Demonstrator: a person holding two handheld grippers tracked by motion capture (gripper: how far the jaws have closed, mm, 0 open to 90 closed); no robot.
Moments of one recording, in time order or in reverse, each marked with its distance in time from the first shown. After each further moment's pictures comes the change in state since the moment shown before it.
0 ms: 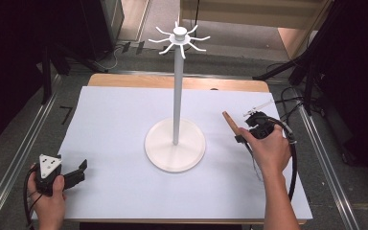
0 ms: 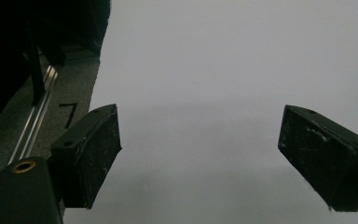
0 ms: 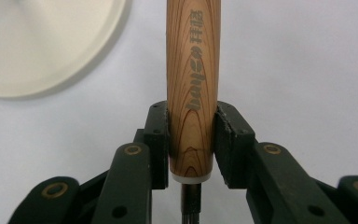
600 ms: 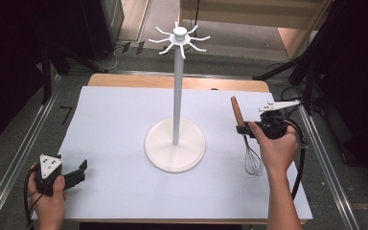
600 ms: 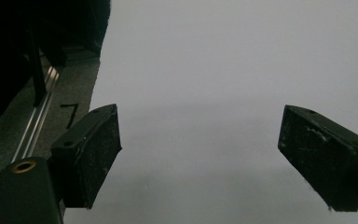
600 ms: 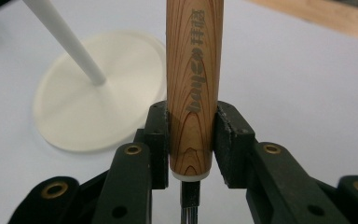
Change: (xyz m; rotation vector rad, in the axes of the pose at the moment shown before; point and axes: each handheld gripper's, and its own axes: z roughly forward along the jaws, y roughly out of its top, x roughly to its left) left arm -0.001 0.000 0.000 -0.002 0.004 0.003; right arm 0.004 -0.011 -0.040 -0.348 0.113 -0.017
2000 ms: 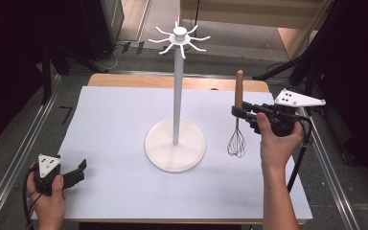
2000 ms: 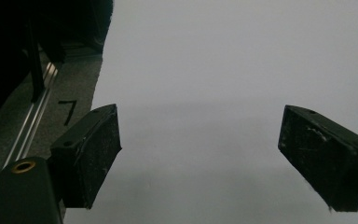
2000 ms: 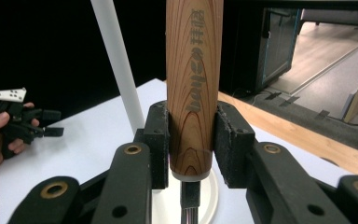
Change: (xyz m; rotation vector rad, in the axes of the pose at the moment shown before) left arm 0.003 0.000 0.000 0.001 0.001 -0.027; right arm 0.049 0.035 -0.047 -0.437 0.127 -0.105
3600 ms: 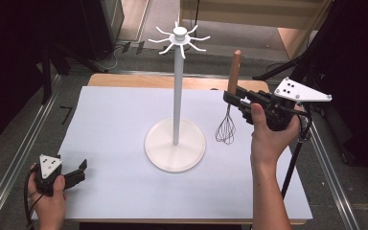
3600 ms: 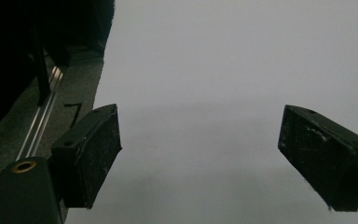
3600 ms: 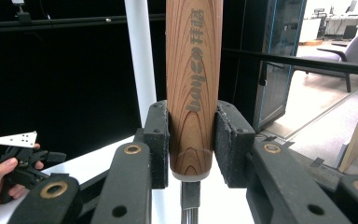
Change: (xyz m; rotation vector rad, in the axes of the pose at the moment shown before) left arm -0.003 0.000 -0.001 -0.003 0.017 0.027; right arm 0.039 0.042 0.005 -0.156 -0.004 -0.074
